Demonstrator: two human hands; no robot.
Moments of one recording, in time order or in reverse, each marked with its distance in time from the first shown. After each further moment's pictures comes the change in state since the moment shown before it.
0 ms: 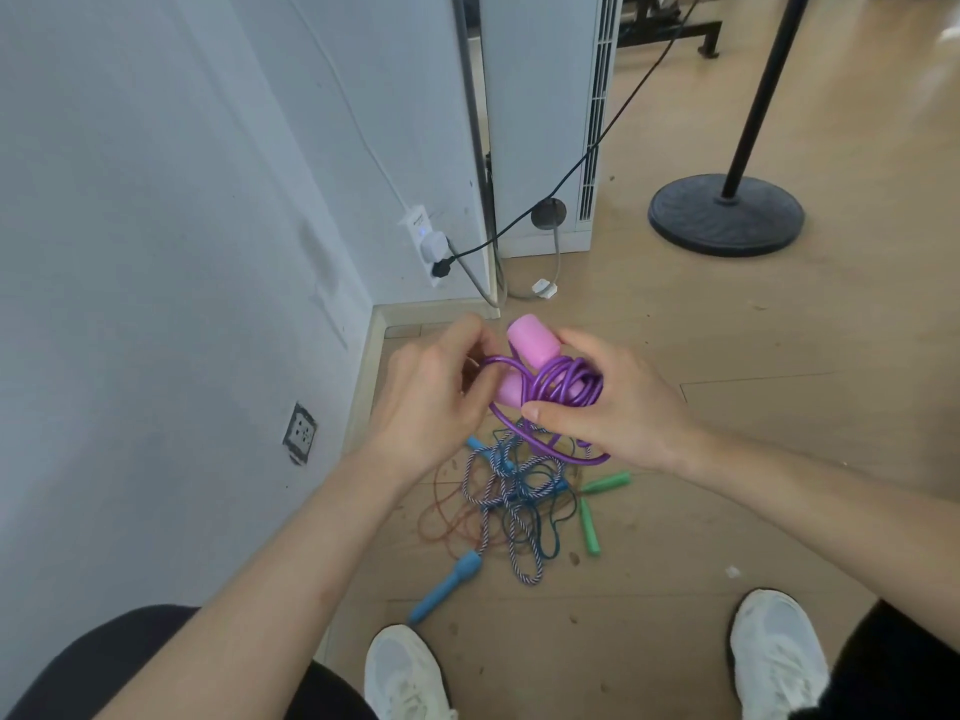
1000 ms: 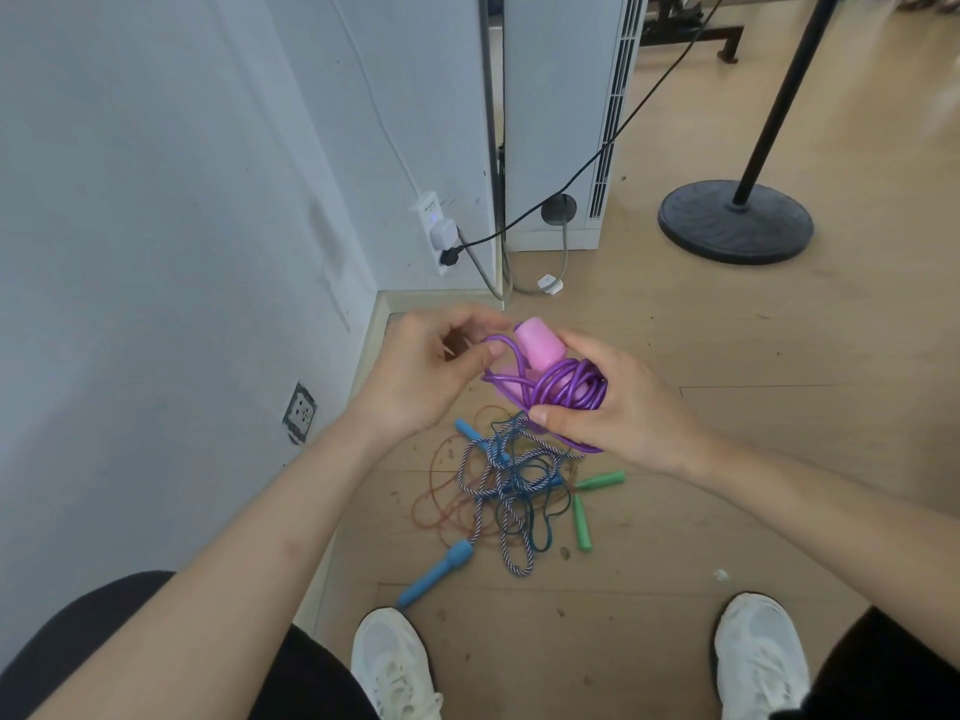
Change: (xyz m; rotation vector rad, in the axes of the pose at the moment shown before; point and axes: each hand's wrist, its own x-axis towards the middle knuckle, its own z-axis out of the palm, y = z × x) left_hand 0.007 -0.016 -0.008 -0.354 -0.092 -0.188; right_hand -0.001 0.014 0.003 -0.093 -0.066 -0.047
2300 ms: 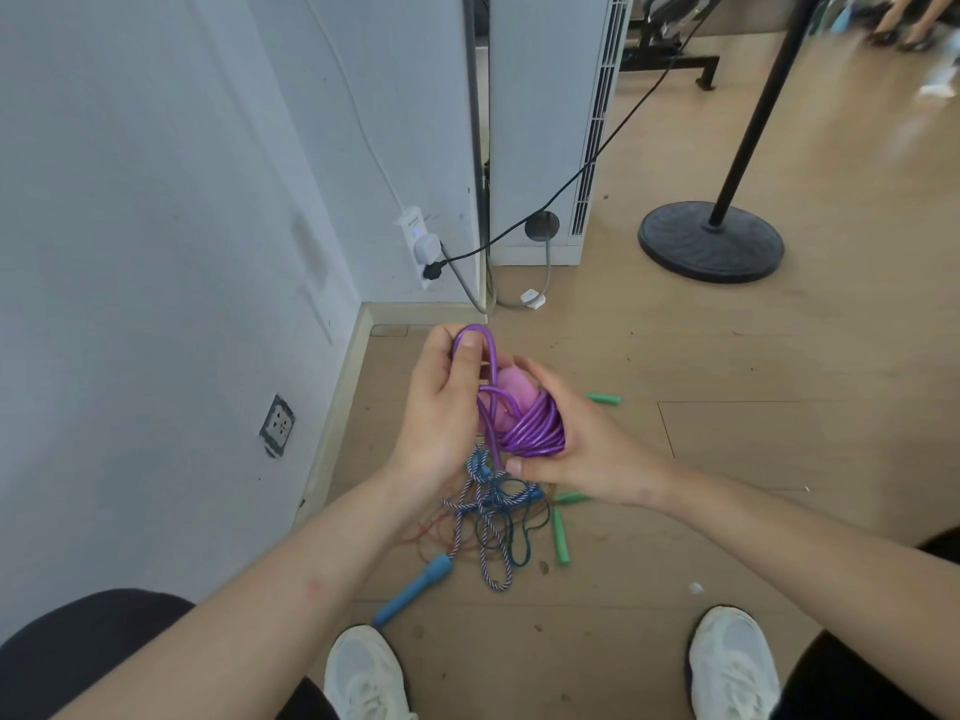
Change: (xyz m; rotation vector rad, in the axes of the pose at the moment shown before) left_hand -0.012 0.025 0.055 -0.437 0.329 -0.267; right_hand -0.007 0.000 0.010 0.209 -0.231 0.047
